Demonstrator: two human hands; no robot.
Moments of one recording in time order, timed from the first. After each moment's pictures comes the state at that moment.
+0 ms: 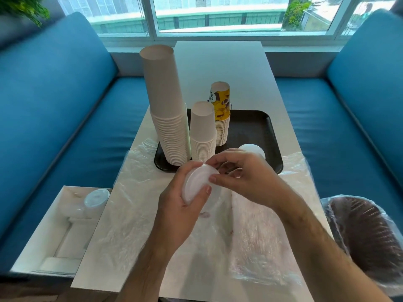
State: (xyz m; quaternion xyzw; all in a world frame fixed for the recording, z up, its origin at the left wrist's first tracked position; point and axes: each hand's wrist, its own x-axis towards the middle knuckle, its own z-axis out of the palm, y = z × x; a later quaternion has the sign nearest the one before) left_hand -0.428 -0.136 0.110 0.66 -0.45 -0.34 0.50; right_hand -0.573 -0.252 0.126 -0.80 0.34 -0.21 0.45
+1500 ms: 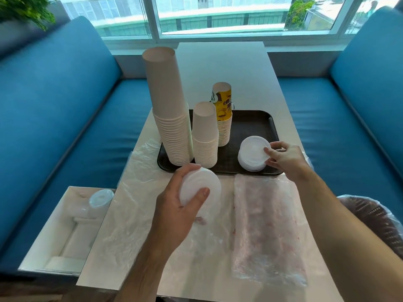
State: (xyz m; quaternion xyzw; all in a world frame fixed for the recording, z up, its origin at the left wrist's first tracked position) left_hand -0.426 -0.127 0.116 0.66 -0.42 -0.34 0.51; right_hand -0.636 -0.380 0.025 -0.46 0.61 -0.35 0.55
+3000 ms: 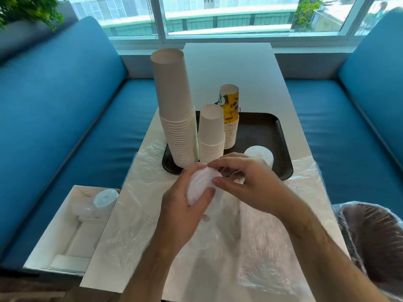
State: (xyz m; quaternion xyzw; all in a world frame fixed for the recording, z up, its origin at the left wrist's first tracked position) left_hand -0.421 -0.138 0.117 0.67 -0.44 -0.33 0.50; right_hand -0.564 -0.252 0.121 -0.83 0.33 -0.20 0.40
